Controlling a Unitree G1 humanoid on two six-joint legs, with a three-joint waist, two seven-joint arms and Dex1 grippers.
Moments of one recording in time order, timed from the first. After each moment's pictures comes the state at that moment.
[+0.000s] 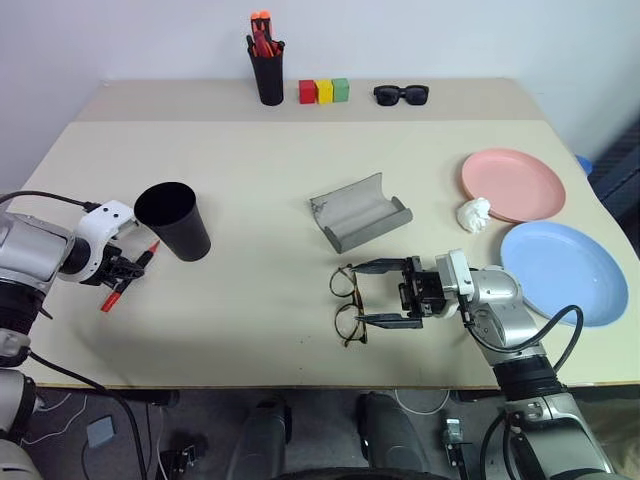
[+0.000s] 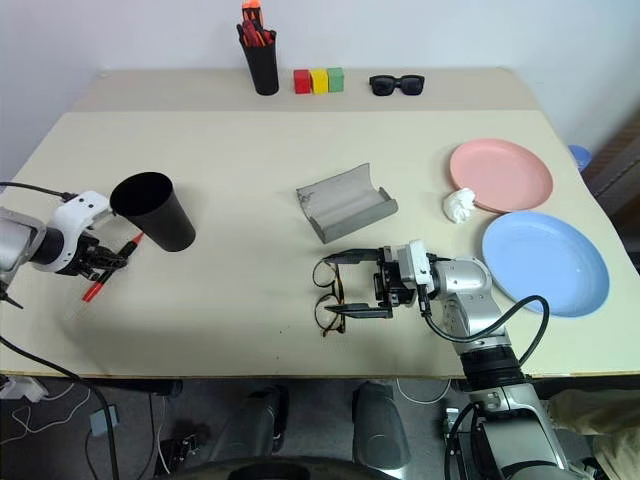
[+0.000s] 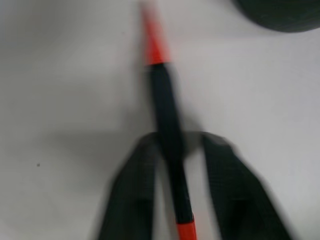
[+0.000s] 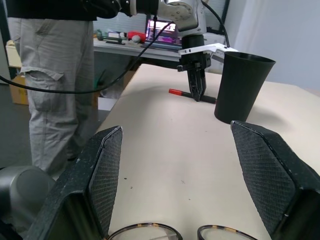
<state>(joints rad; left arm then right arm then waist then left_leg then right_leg) -0.69 1.08 -0.29 0.42 -0.07 0.94 -1.07 -0.34 -0.42 0.07 0.16 0.49 -0.18 1.51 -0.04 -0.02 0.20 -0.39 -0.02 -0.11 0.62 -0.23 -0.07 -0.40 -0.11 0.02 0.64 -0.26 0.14</state>
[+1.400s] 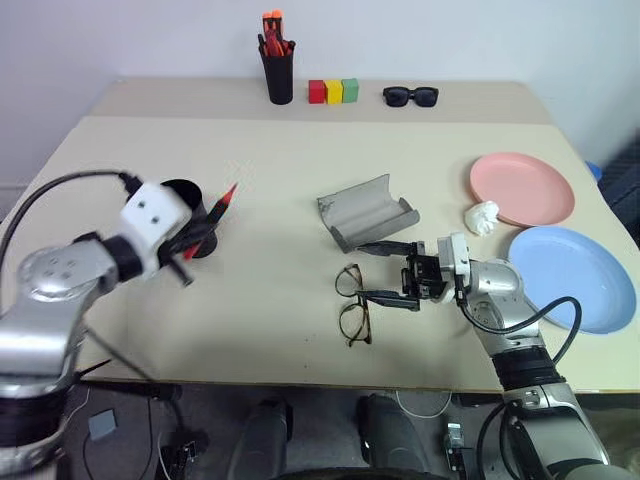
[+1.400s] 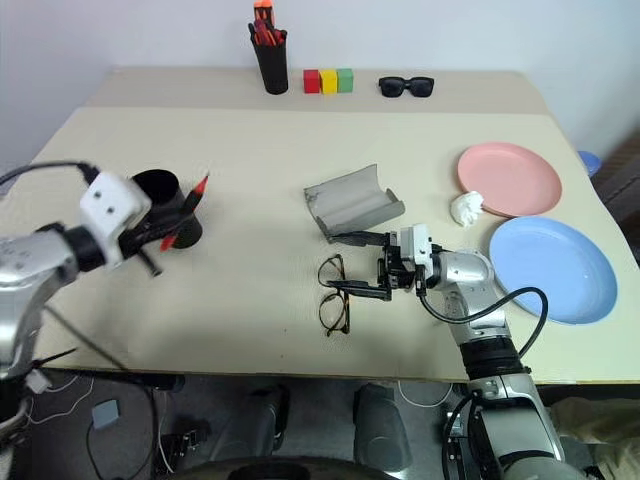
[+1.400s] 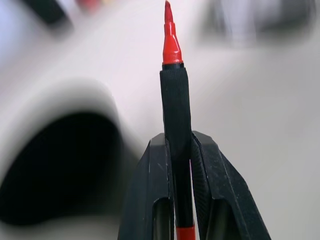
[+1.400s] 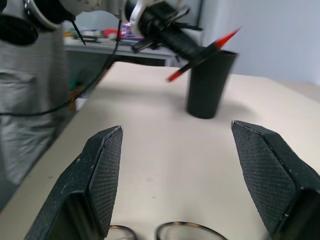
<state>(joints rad) -0.29 0.74 0.18 -0.45 -0.23 0.60 -0.74 -0.39 -0.41 0.03 0.24 0.48 -0.19 1.40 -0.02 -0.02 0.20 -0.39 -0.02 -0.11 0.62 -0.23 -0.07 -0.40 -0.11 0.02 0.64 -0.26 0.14</state>
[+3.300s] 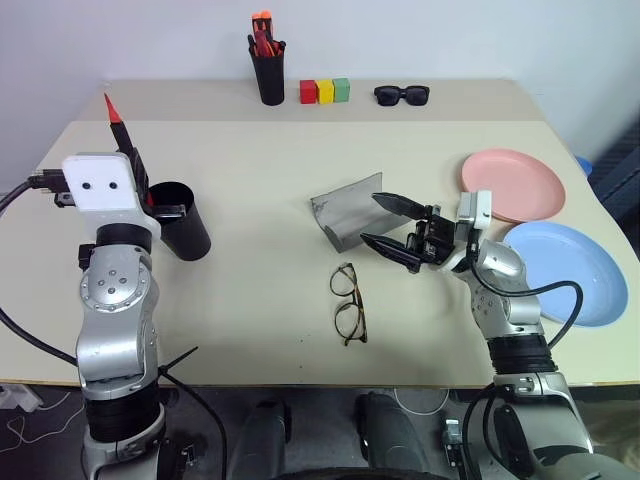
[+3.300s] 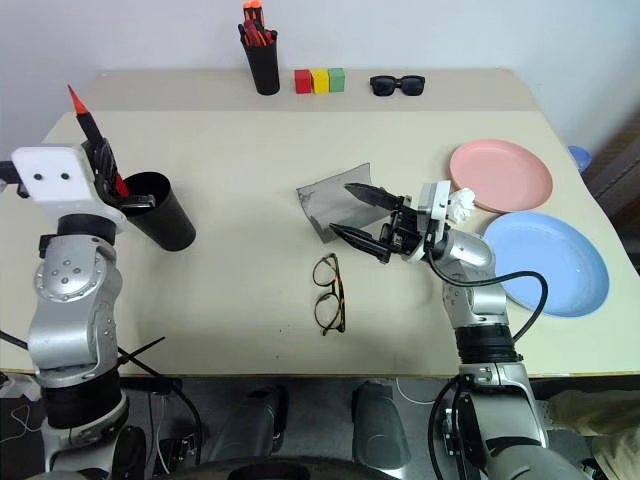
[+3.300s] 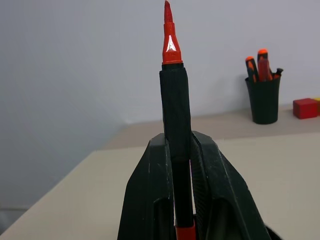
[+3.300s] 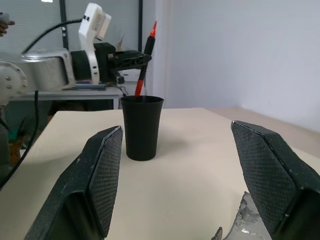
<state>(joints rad) -0.29 0.29 0.27 -0.53 -0.01 0.52 0.05 -0.45 -0.36 -0.07 0.20 0.57 -0.06 1.24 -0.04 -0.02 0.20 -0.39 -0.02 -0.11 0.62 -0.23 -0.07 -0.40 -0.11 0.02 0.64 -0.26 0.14</state>
